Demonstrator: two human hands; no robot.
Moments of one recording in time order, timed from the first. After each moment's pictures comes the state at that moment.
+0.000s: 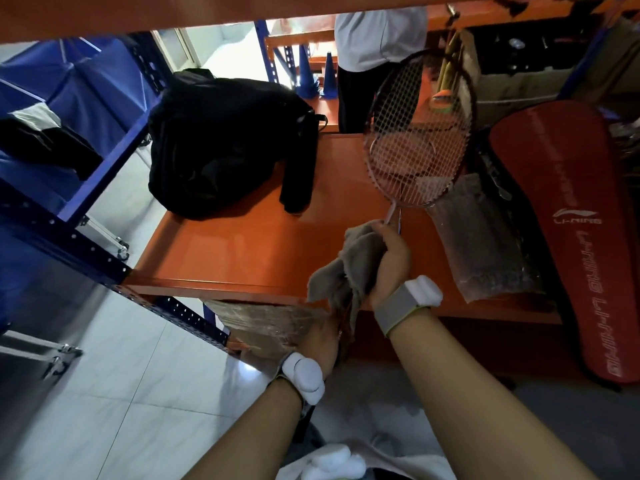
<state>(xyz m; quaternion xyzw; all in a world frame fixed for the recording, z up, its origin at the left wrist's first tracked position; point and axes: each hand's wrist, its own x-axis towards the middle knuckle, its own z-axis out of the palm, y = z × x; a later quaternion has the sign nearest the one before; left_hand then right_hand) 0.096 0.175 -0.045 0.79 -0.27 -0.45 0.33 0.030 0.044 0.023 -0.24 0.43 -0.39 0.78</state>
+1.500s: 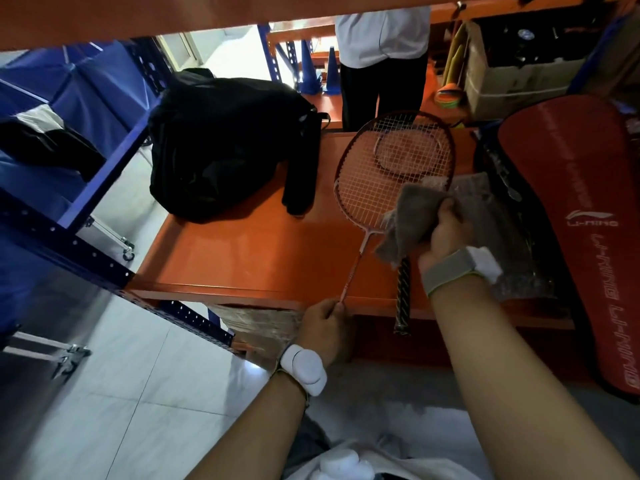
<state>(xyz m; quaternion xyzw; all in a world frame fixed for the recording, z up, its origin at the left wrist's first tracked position) 0.115 0.156 -0.025 0.77 -0.34 -0.38 0.39 -0.002 -0.041 0.024 -0.19 0.50 -0.53 0.66</state>
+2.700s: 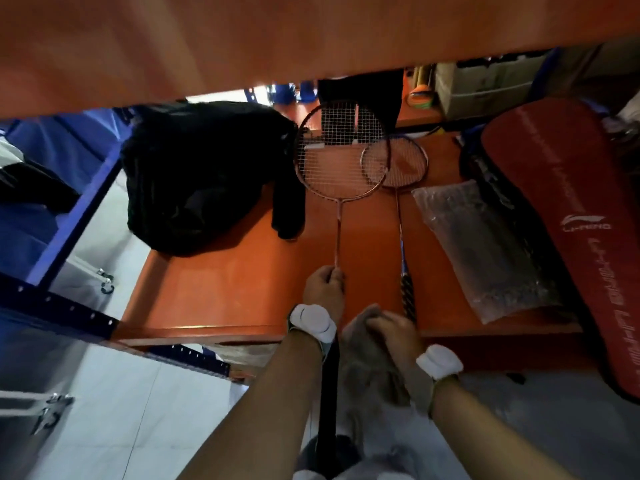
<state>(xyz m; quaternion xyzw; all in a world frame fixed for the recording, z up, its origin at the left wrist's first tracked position) 0.163 0.050 -0.014 0.75 -0.33 -0.39 0.41 0.014 0.058 -0.031 -0.47 0.58 -0.18 0.65</state>
